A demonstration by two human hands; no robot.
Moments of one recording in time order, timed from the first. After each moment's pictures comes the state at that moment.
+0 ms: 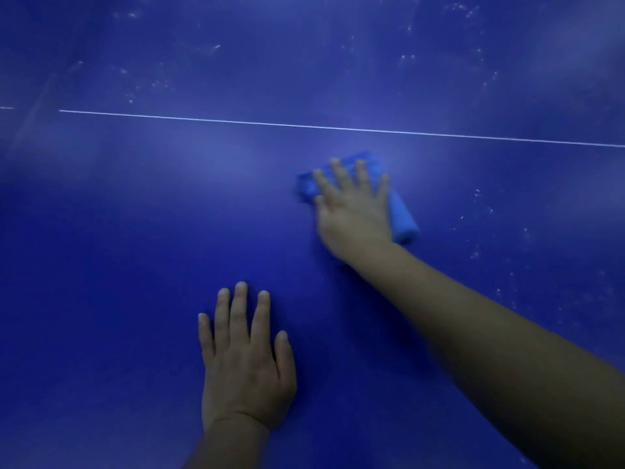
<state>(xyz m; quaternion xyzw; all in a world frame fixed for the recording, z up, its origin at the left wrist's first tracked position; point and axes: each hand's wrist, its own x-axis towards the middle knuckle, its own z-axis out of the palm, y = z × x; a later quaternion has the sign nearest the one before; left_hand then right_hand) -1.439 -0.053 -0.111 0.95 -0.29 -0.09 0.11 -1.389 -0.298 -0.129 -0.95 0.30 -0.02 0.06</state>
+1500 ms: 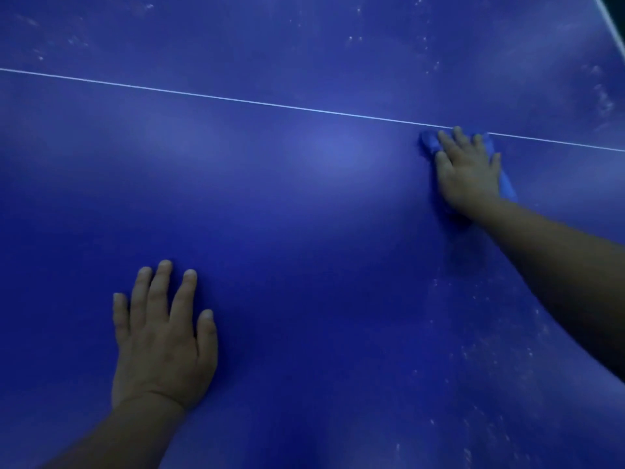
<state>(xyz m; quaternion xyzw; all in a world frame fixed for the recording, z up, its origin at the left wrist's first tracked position) -1.442 -0.058 -0.110 0.95 -0.28 -0.10 0.10 -1.538 -0.522 -0.104 -0.90 0.42 0.00 0.06</state>
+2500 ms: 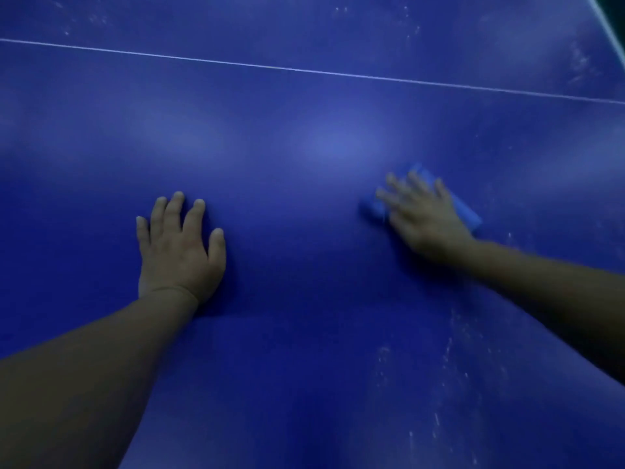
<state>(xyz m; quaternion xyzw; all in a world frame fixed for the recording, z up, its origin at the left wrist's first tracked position) -1.443 -0.052 -0.122 0.95 -0.29 -0.06 0.12 -1.655 -0.374 -0.104 -0.98 0.18 0.01 0.05</state>
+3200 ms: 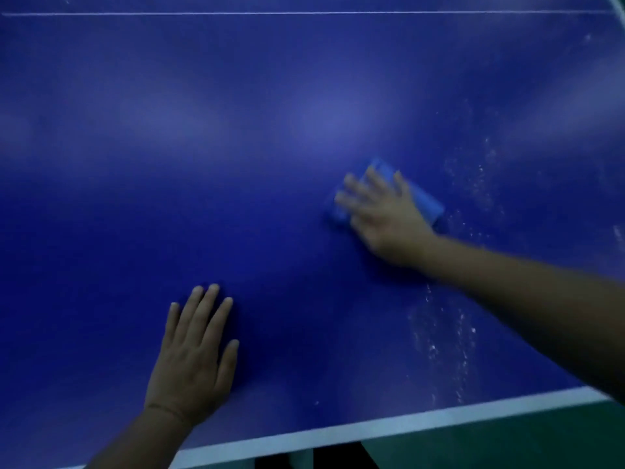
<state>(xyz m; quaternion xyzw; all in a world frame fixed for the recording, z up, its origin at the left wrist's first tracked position) -1.609 0.147 -0.108 0.85 -0.50 -0.11 0.11 -1.729 -0.219 -0.111 -0.98 0.17 0.00 0.05</state>
